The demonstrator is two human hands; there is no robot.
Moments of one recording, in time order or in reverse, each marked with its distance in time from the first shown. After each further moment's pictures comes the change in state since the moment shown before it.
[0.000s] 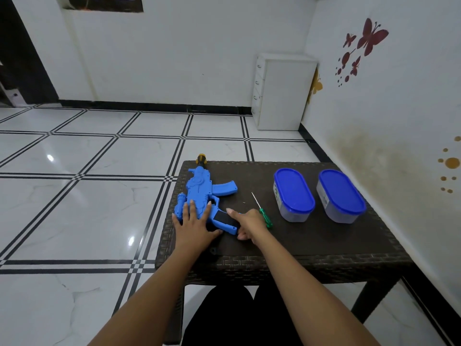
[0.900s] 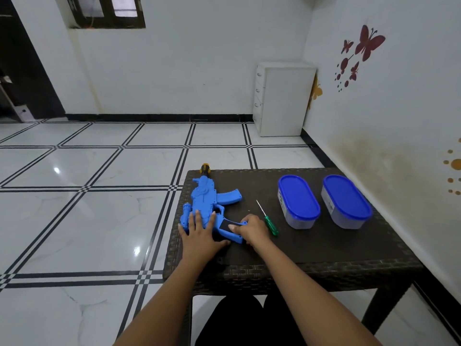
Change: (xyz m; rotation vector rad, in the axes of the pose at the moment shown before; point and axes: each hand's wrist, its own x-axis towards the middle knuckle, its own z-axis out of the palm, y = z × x) left_hand 0.000 -0.001 0.000 -0.028 -0.013 0.006; right_hand 0.007 0.002 0.008 -0.329 0.075 -0.155
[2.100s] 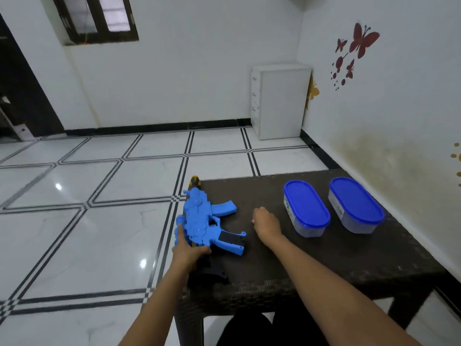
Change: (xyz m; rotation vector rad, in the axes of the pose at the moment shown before) left_hand 0.003 -0.039 -0.027 -1.148 0.011 -0.290; right_hand 0.048 -0.002 -0.016 -0.476 0.189 -0.273
